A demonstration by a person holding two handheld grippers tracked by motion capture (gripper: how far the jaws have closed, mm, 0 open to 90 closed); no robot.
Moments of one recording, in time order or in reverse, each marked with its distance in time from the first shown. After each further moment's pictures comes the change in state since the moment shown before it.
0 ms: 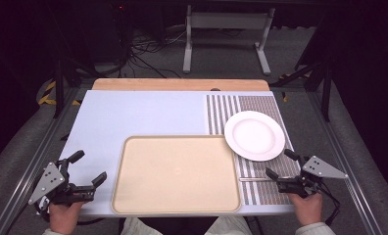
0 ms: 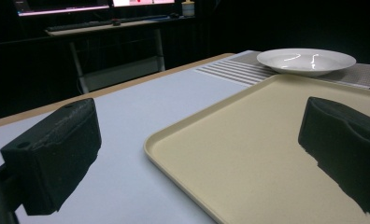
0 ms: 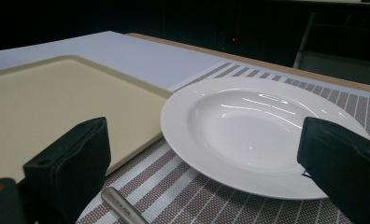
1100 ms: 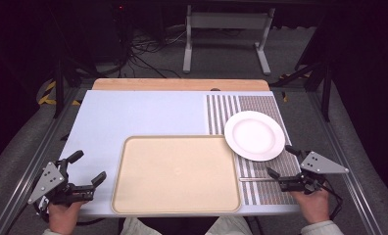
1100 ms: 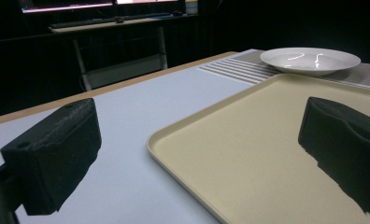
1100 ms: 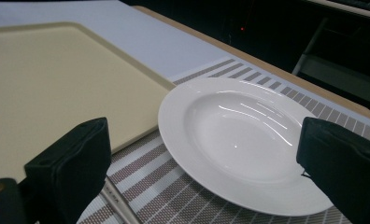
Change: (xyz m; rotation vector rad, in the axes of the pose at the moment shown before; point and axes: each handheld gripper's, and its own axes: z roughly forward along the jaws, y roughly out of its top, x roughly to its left) left arm 0.000 0.001 -0.001 0.010 0.014 0.000; right arm 0.000 0.028 -0.003 0.098 0.022 -0.163
